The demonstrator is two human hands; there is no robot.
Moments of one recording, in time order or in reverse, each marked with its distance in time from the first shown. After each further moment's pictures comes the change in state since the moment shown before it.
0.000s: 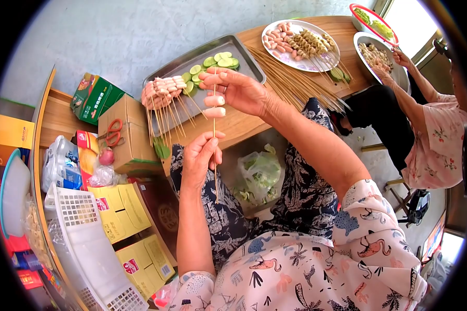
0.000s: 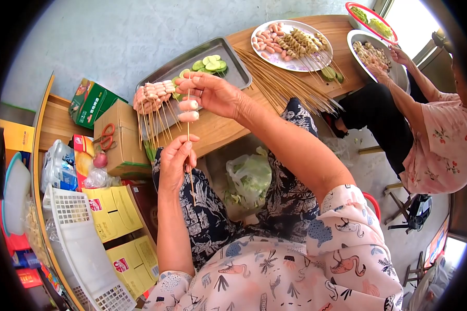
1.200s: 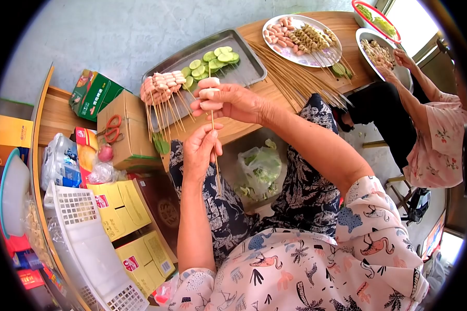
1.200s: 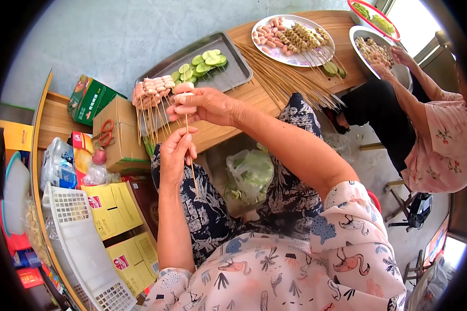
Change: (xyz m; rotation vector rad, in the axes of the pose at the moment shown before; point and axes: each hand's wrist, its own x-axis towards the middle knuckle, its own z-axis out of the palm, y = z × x) left_hand 0.005 -0.004 0.003 0.063 0.060 0.014; right_hand -0.011 0.024 0.003 -0.196 -0.135 0.218
